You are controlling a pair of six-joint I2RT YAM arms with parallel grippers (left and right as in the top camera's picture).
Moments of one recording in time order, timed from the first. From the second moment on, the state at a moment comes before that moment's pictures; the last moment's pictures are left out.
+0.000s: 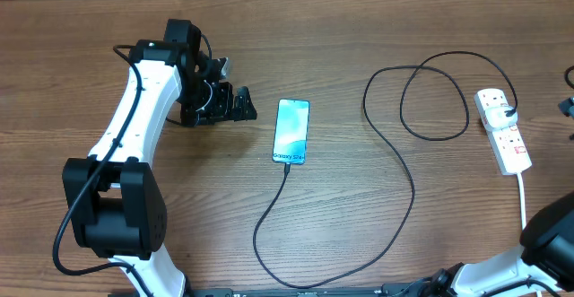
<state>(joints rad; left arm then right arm) -0.10 1.91 1.58 -1.16 0.38 -0.05 -0.69 1.82 1.58 -0.99 0.24 0.50</state>
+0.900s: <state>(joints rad) -0.10 1.91 1.58 -1.16 0.38 -0.05 -0.70 1.98 1.49 -0.84 0.04 0.24</state>
